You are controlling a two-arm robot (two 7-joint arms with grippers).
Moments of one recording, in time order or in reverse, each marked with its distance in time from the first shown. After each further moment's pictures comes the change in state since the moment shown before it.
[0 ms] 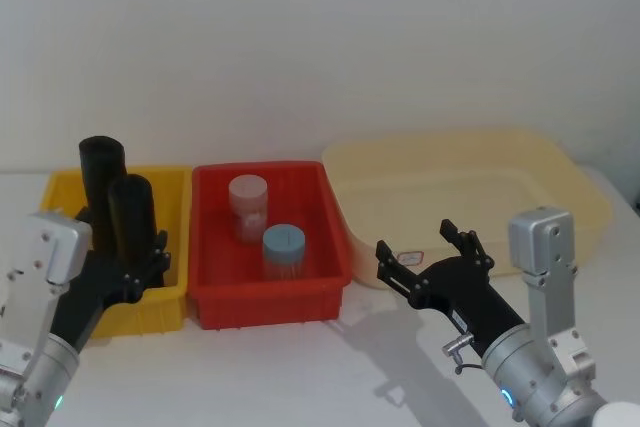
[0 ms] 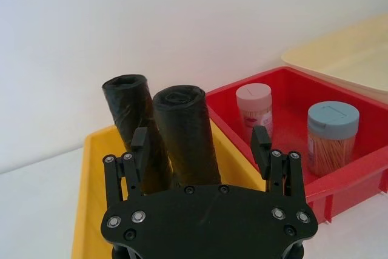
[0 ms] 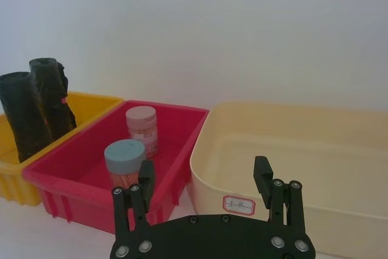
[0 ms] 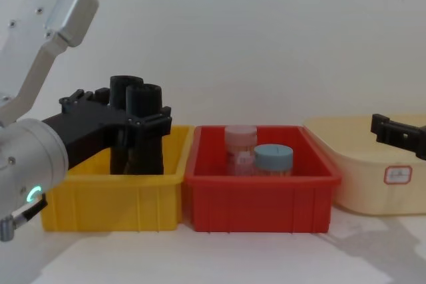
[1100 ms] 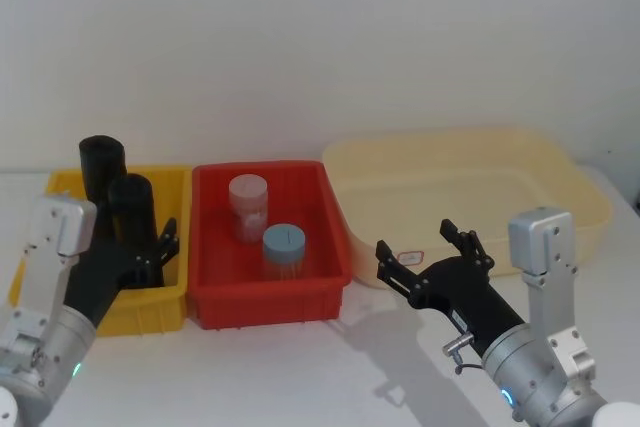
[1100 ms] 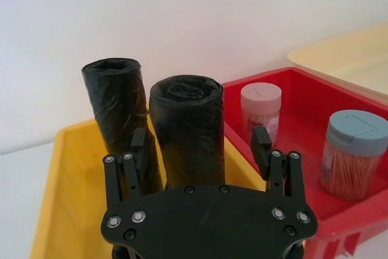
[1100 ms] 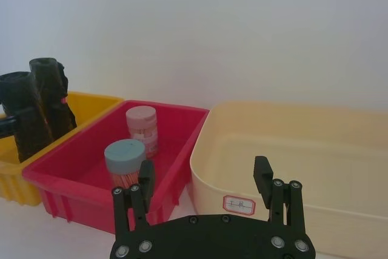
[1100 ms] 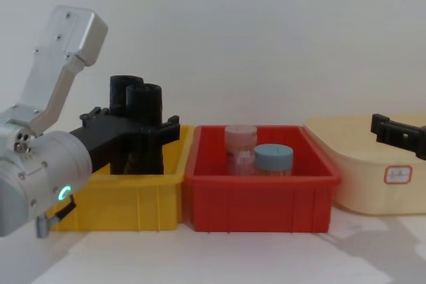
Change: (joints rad) left arm -0.124 -0.104 -0.021 0.241 -0.057 -0.068 -0.096; right arm 0.000 0.000 0.000 0.000 0.000 0.000 0.000
